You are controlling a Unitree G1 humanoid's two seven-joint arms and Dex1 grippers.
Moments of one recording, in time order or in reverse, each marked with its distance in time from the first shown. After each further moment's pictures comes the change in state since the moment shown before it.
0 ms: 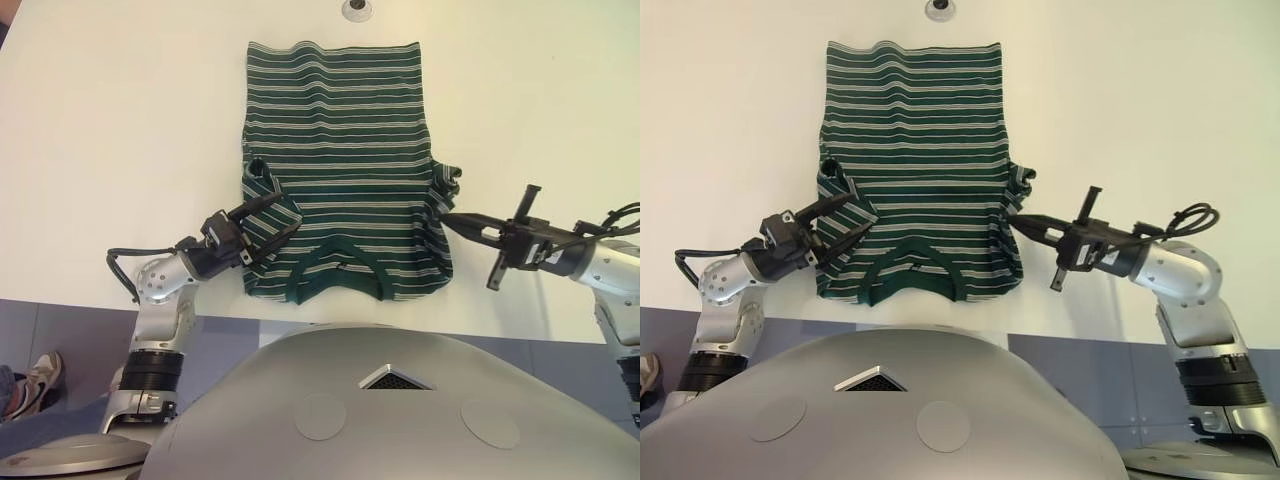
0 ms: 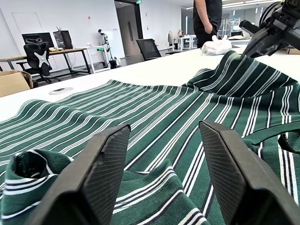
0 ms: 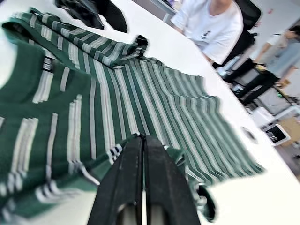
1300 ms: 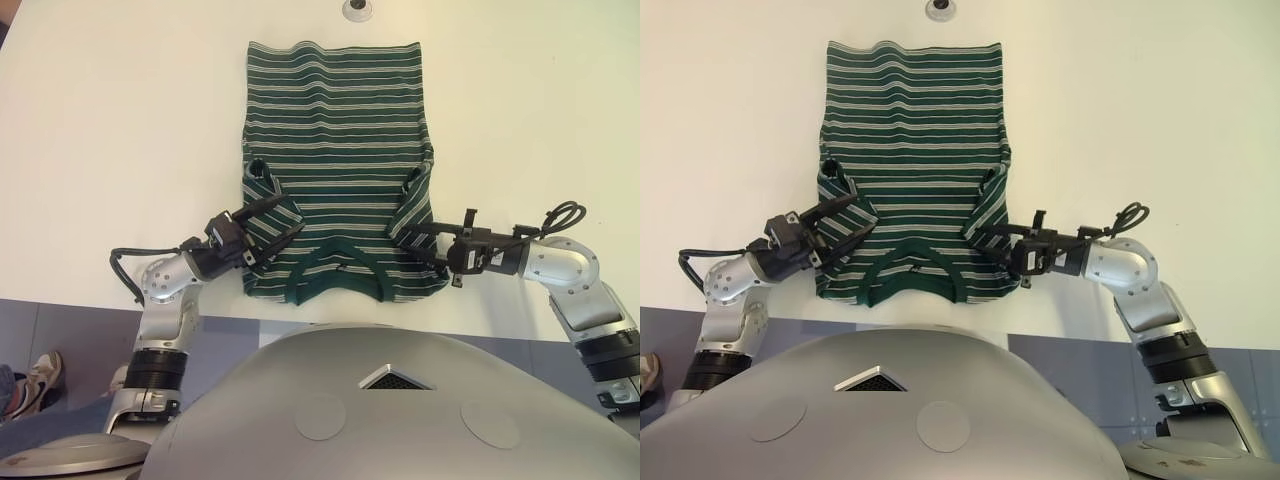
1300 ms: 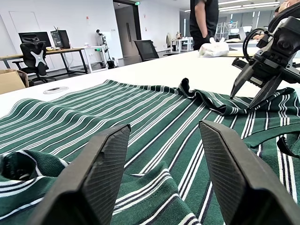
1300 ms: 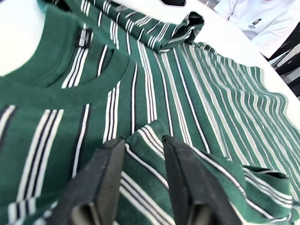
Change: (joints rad) left arm -0.005 -0.013 -0.008 0.014 -0.001 0.000 -0.023; right arm -0.118 0.069 0.184 0.100 -0.119 0.018 0.002
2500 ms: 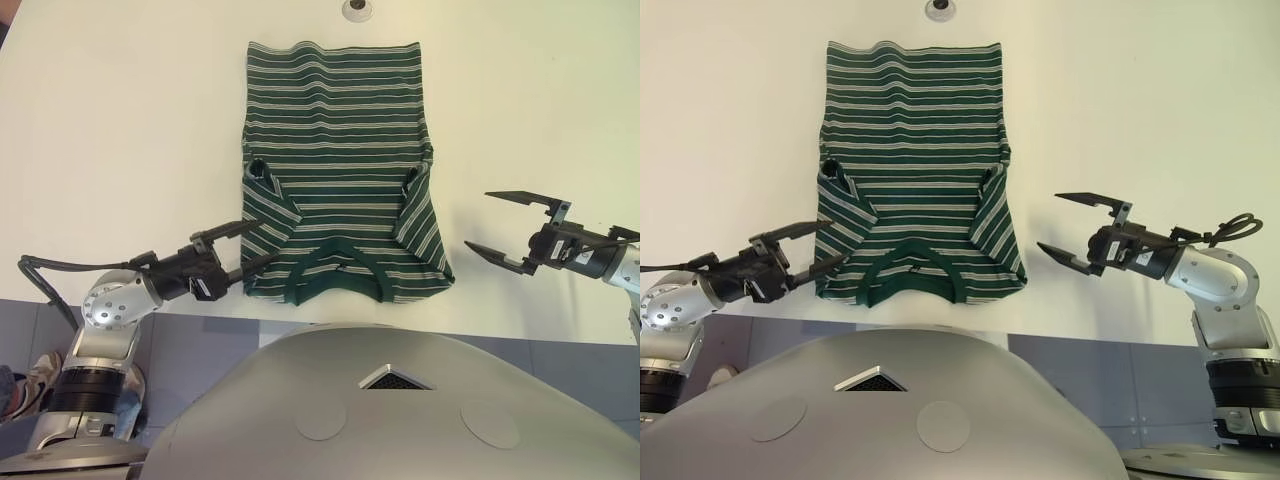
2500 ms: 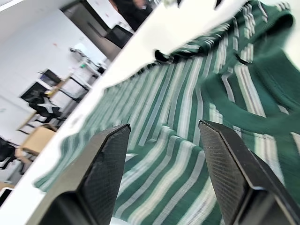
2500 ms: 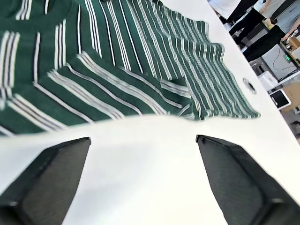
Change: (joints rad) left arm 0.120 0.302 0.047 -0.027 0.322 -0.449 0.163; right arm 0.141 -0.147 -0.300 0.108 0.104 -0.061 0.022
